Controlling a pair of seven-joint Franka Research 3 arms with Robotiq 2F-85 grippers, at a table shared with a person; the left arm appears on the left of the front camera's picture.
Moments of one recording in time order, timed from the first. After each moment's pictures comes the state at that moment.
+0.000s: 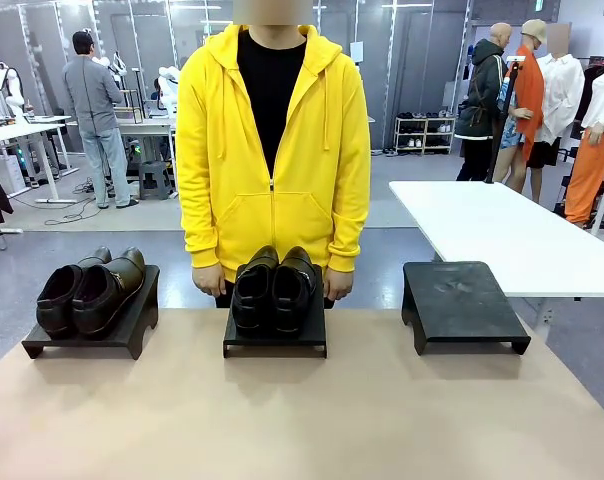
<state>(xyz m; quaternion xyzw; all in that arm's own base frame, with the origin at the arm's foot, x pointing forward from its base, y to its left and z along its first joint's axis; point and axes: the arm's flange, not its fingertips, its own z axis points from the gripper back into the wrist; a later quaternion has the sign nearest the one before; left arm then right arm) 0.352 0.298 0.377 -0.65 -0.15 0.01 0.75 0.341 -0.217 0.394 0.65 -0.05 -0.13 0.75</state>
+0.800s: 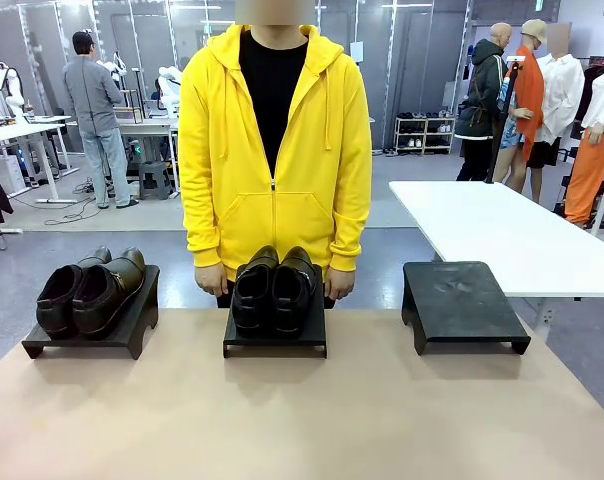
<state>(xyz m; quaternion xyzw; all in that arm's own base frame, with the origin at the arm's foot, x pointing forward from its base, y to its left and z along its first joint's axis) 0.352 0.298 0.377 -0.65 -0.15 0.01 0.75 0.341 -0.218 0.394 0.65 -0.05 -0.13 0.75</state>
